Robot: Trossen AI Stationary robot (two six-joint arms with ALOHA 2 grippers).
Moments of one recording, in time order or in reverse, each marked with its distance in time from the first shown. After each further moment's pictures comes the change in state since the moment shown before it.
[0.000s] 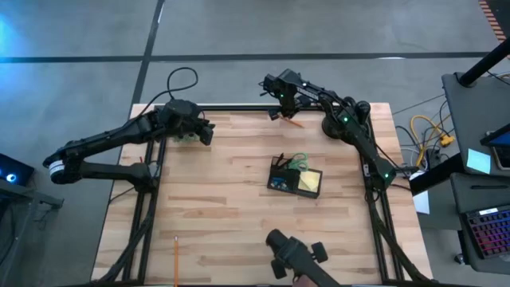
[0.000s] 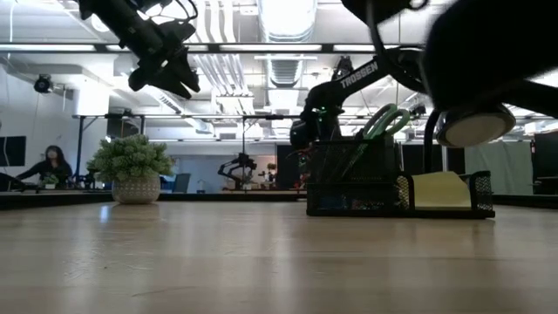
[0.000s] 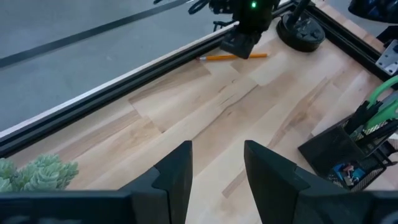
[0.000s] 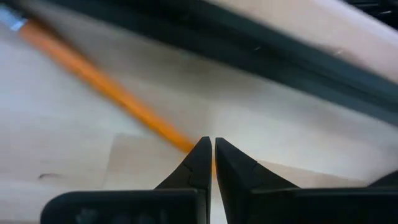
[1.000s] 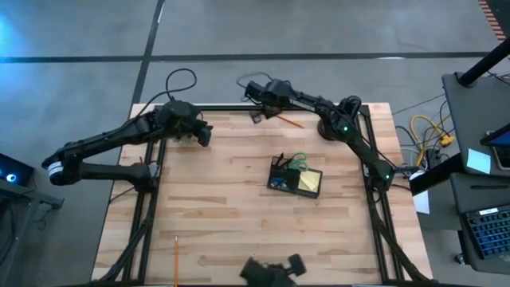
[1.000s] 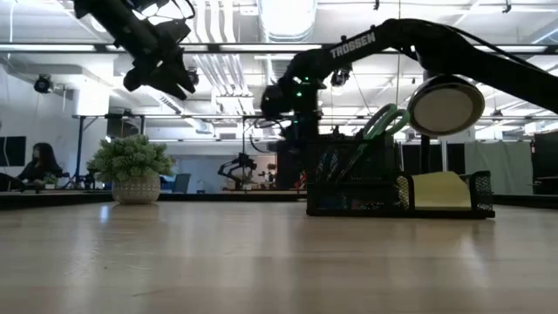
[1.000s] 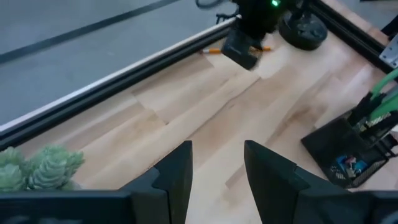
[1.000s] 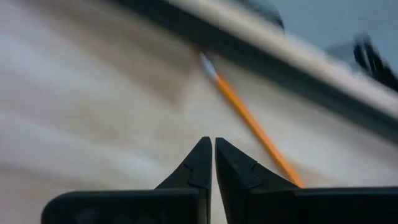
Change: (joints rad) left arm 0.000 -0.024 -0.008 -0.037 0.006 0.001; right arm 0.199 -0.091 0.009 0.181 0.172 0.079
